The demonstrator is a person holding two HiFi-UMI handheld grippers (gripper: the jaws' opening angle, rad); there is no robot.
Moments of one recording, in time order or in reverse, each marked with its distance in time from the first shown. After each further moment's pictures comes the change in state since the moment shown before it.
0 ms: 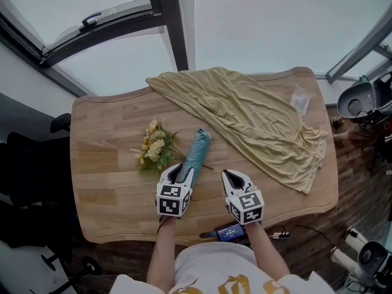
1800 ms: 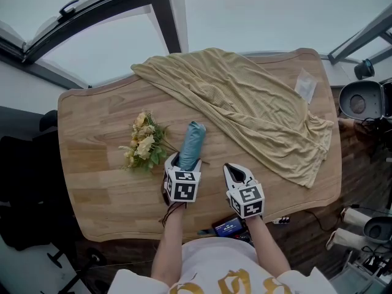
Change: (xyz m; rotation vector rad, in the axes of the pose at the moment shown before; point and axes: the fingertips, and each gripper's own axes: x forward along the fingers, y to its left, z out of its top) left arm 0.079 -0.002 -0.041 0.012 0.225 0.064; right arm 0.026 -0.037 -0.048 0.055 0.118 -0.033
